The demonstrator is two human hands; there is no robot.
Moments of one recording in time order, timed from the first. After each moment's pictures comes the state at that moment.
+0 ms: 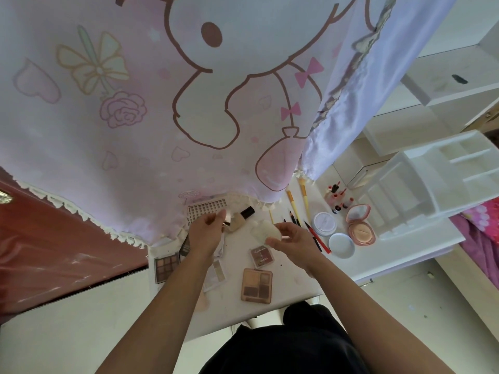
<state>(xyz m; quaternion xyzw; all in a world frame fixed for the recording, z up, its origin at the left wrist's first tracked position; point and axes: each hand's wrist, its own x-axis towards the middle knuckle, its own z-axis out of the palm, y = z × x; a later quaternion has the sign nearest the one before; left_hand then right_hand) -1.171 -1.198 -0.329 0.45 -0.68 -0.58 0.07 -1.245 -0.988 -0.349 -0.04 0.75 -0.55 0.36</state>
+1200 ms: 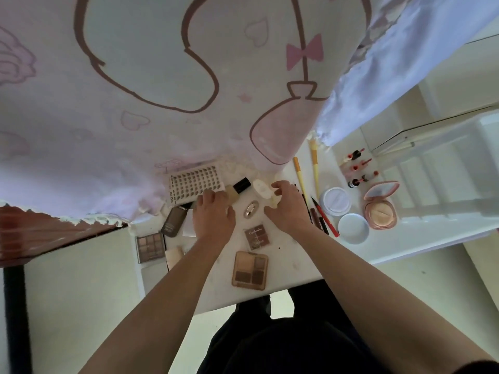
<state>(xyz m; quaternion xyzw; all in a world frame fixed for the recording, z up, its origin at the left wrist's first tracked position) -1.206 -1.184 -0.433 0.30 -0.94 -0.16 -0.04 -1.312 -1.029 -0.427 -0.10 0.89 -0.31 0.31</state>
